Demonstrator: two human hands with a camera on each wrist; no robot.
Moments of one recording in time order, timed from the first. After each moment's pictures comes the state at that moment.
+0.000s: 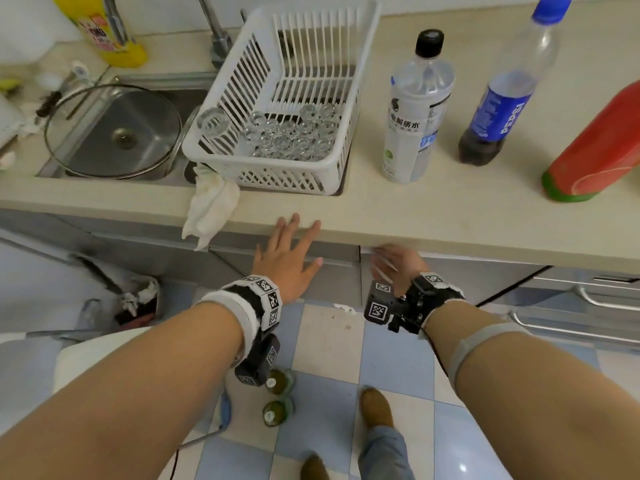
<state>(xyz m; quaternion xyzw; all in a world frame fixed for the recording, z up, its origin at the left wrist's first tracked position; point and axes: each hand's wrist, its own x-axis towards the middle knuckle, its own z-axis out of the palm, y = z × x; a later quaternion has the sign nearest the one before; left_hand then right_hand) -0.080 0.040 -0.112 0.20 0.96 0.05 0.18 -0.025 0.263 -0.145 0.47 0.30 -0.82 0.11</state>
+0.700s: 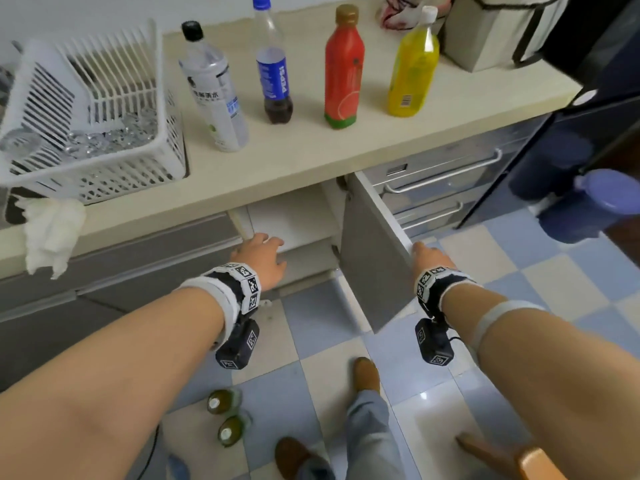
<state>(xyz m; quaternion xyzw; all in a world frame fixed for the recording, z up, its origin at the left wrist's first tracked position) 0.060 0.131 -0.110 0.38 0.89 0.01 0.24 0.292 0.343 -0.114 0.52 0.82 -0.17 0.19</state>
